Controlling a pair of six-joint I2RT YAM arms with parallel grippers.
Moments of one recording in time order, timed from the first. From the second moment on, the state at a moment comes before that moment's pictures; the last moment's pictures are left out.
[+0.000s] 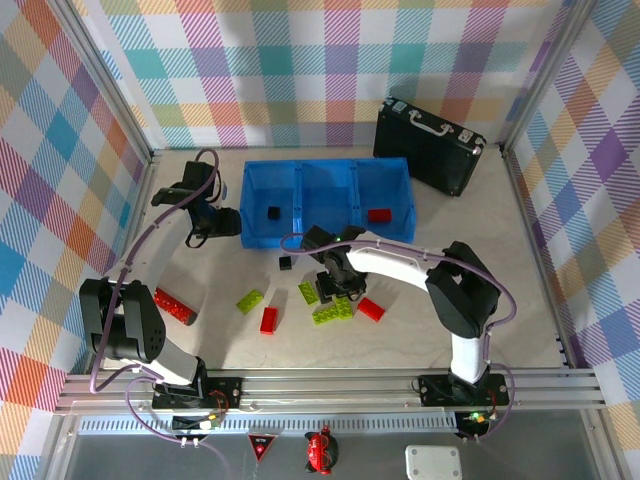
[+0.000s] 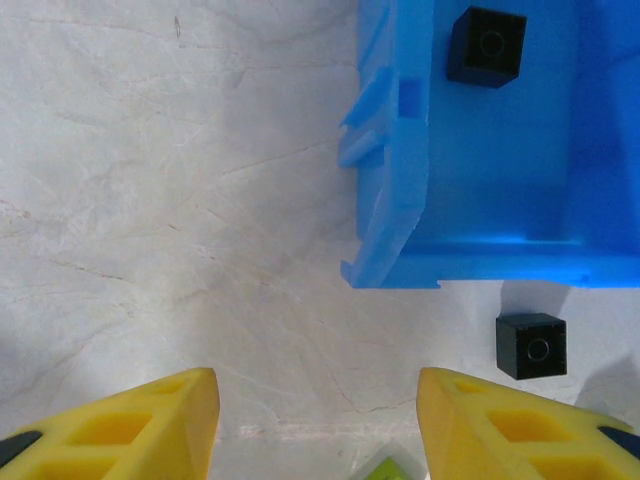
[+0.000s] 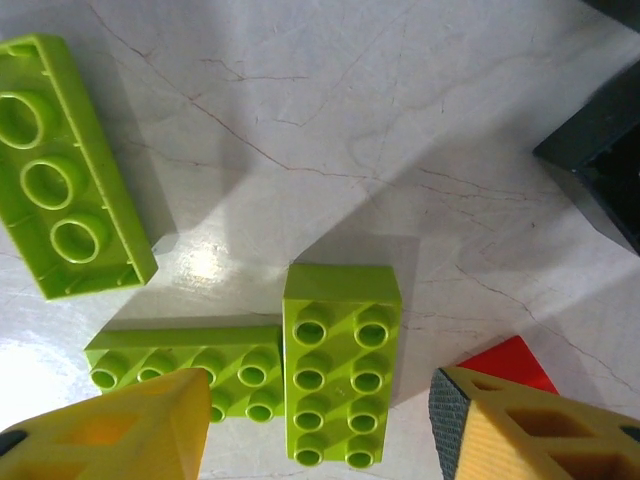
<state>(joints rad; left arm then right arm) -0.11 1.53 1.30 -0.89 0.02 -0.19 0.91 1.88 1.37 -0.99 0.01 0.60</state>
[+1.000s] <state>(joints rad) -0.11 1.53 1.30 -0.89 0.03 -0.18 0.91 1.95 1.38 -0.98 0.01 0.62</state>
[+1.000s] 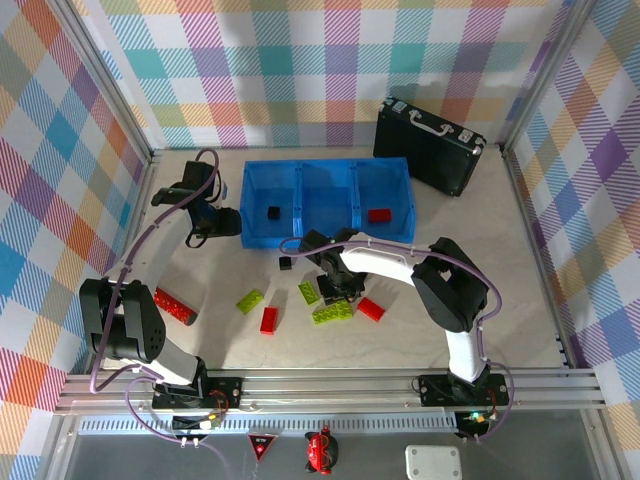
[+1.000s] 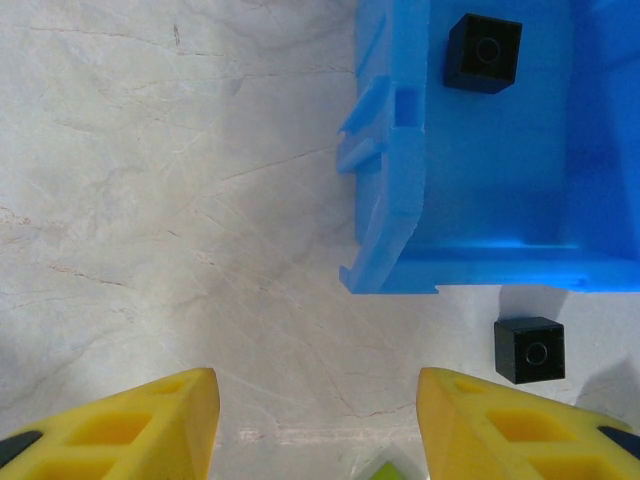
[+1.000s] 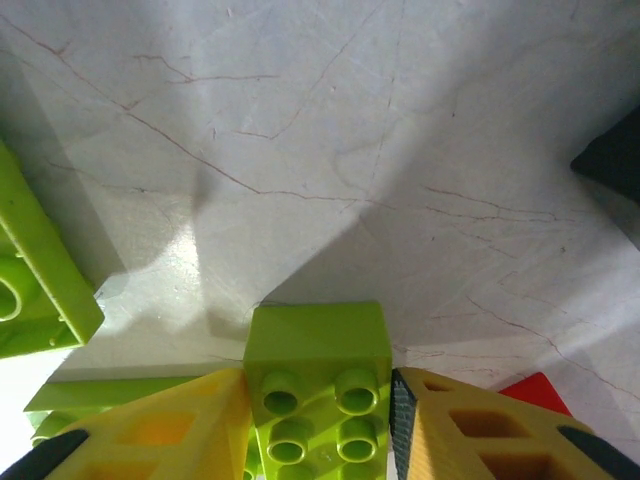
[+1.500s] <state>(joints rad) -0.11 1.53 1.30 -0.89 0.03 -0.18 0.91 1.95 1.38 -0.99 0.02 0.62</state>
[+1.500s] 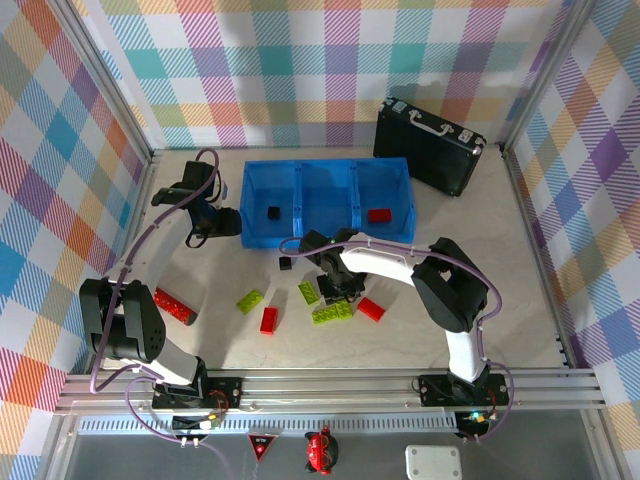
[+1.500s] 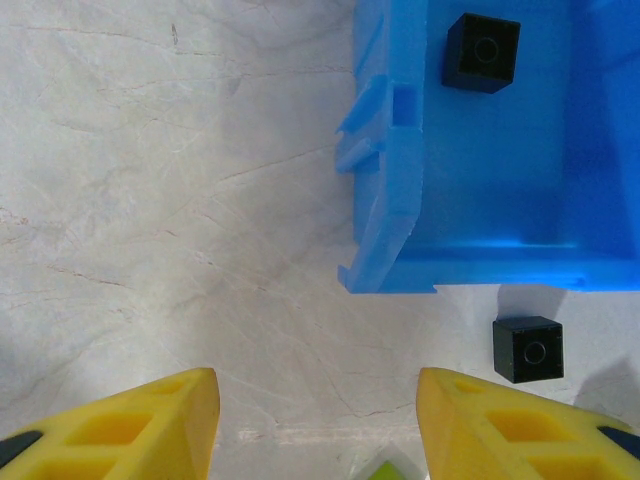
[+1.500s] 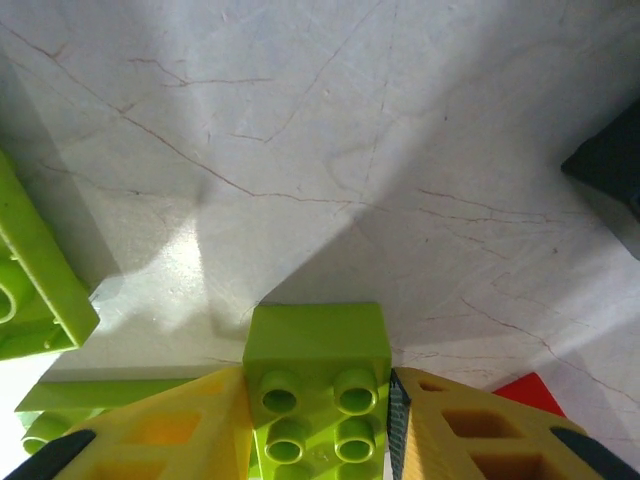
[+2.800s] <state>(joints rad) -0.11 1.50 1.29 -0.88 0.01 -0.18 0.71 2.17 2.11 -1.13 0.07 0.46</state>
